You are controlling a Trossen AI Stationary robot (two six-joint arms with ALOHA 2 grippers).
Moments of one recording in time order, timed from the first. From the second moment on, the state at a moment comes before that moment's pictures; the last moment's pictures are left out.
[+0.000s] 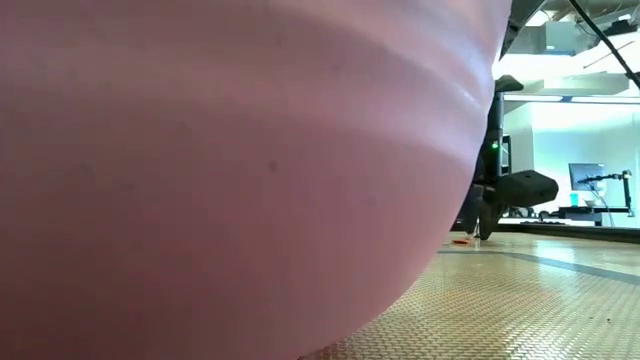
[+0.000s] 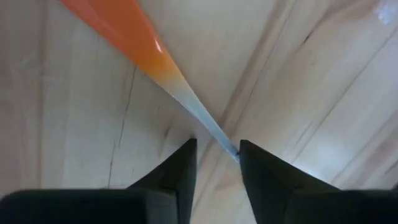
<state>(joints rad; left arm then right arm) -0.11 0.77 0.39 0.01 -0.06 -0.37 -0.22 1.72 0.89 -0.75 0.35 -0.56</state>
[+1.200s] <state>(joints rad) -0.11 0.77 0.39 0.04 -0.06 -0.36 0.04 1.58 1.05 -0.64 0.05 -0.03</state>
